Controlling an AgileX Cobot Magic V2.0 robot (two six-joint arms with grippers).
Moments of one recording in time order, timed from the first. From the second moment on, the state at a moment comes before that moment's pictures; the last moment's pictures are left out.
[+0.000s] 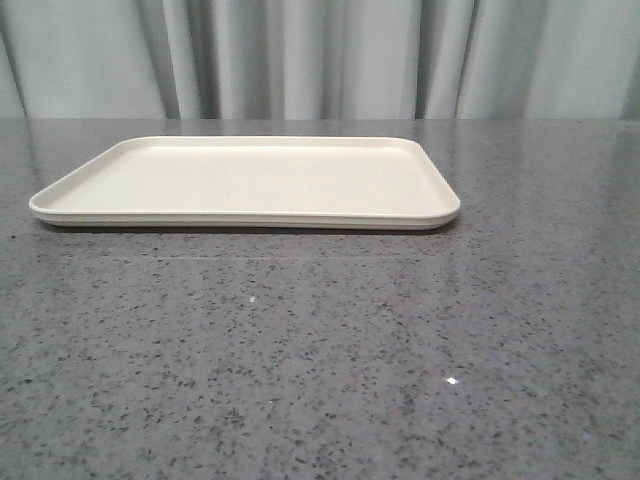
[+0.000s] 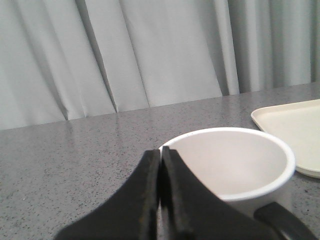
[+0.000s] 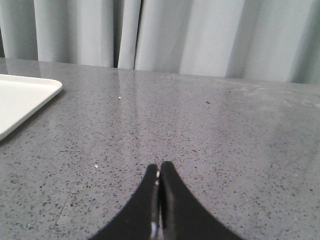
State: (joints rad) left arm 0.05 0.00 0.00 -0.14 0.01 0.24; right arm -0.02 -0.01 0.03 0.48 0.09 -0.50
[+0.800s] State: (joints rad) left arm 0.05 0.00 0.00 -0.15 0.00 0.24; right arm -0.02 -0.01 0.03 0.48 0.09 -0.50
